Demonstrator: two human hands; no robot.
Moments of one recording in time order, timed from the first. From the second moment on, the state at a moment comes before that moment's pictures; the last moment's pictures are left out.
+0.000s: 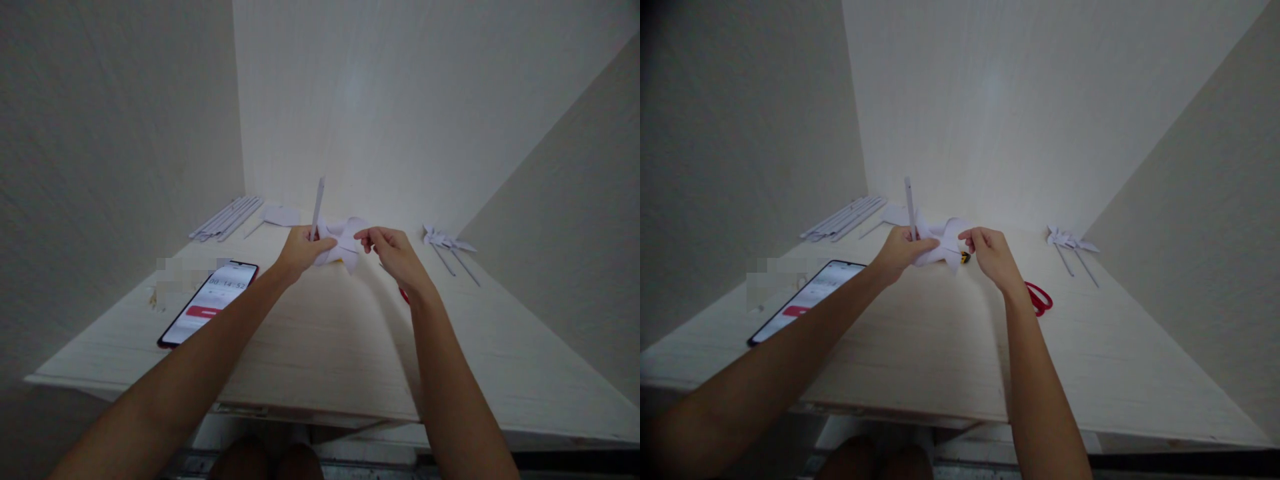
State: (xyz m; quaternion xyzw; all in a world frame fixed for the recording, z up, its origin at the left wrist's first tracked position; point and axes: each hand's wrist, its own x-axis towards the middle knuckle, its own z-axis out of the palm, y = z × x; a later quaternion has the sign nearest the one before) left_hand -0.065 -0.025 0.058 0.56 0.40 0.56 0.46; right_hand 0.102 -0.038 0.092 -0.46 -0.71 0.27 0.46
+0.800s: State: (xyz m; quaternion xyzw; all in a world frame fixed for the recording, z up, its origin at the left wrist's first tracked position) left_hand -0.058 -0.030 0.078 0.61 0.47 0.41 0.49; right_hand 0.123 -0.062 0.104 -0.43 -0.67 0.29 0.53
